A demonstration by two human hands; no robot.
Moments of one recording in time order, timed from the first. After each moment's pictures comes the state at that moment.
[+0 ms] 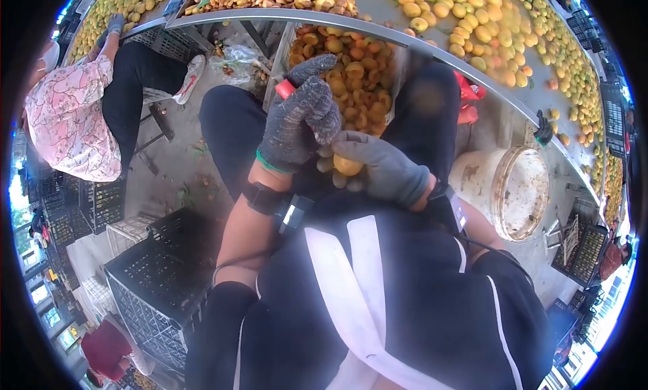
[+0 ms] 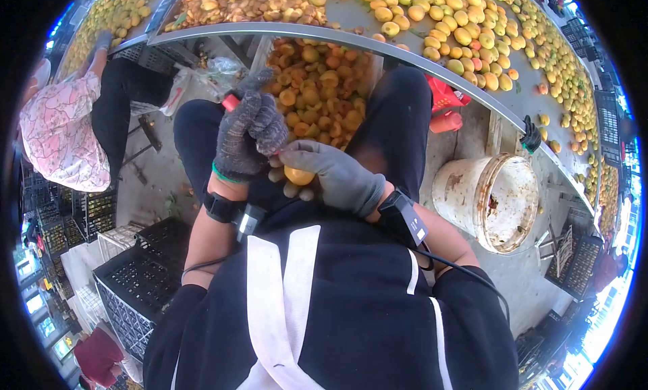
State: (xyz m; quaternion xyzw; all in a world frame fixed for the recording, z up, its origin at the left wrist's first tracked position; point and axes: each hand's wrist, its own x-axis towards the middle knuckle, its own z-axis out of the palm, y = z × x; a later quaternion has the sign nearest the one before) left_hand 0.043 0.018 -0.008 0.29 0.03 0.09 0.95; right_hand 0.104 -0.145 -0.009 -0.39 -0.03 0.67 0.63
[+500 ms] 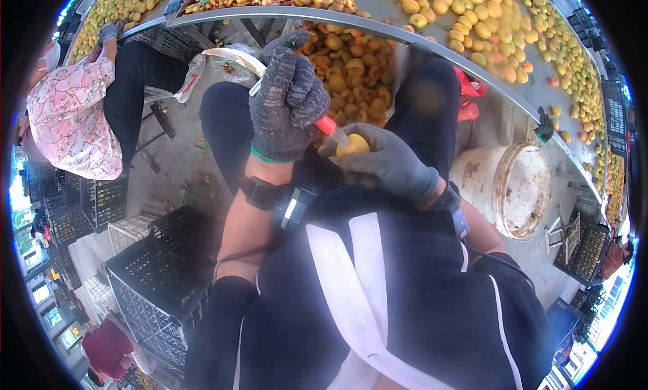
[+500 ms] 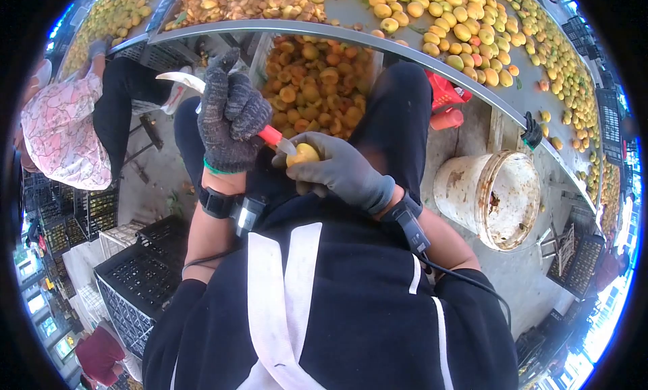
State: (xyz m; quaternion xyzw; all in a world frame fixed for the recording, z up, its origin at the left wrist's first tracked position) left_hand 0.049 0.022 0.012 0.29 0.00 0.20 0.94; right_hand 0.110 -0.159 0.010 -0.51 -0.17 0.60 0.58
